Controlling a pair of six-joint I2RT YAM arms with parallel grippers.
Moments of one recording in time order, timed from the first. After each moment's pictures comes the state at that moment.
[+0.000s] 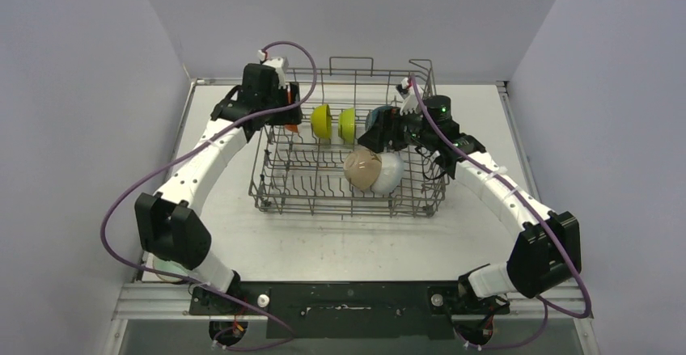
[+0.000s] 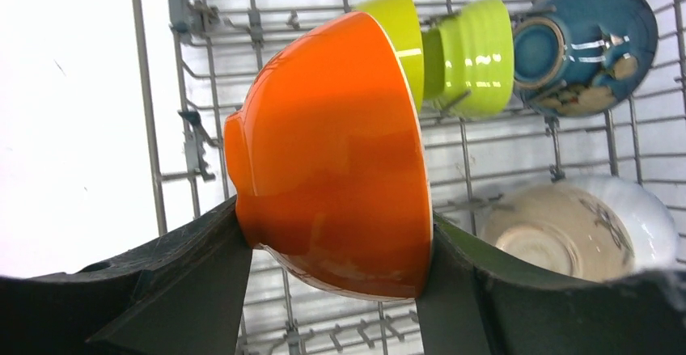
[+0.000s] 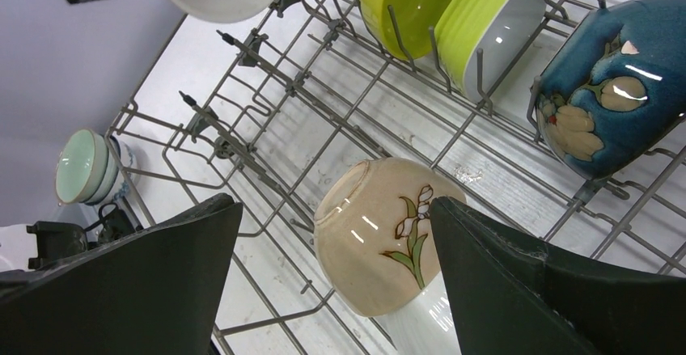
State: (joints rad) left arm -0.35 1.57 1.52 -0.61 -0.03 -0.29; right arm 0.40 1.40 1.13 -0.16 -0.50 0.32
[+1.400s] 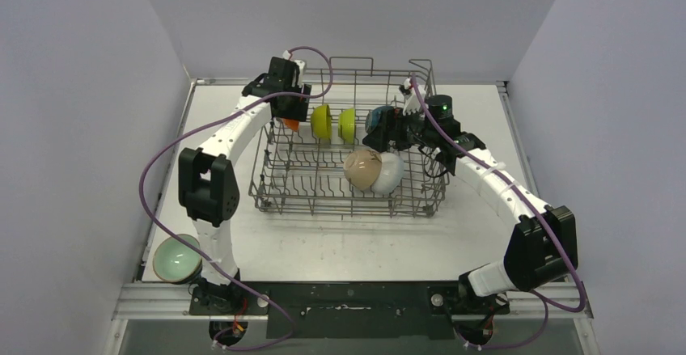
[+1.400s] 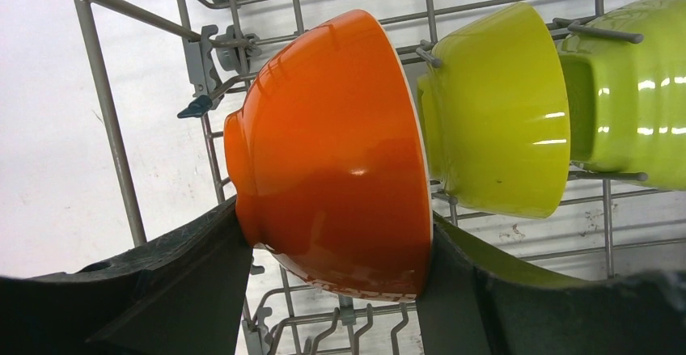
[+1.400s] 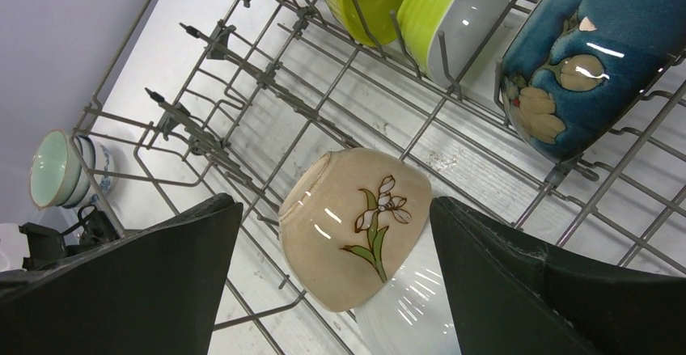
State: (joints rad) left arm -0.33 1.98 1.81 -0.68 -0.14 -0.09; right arm 0.36 1.43 1.13 -0.18 -0.50 0.30
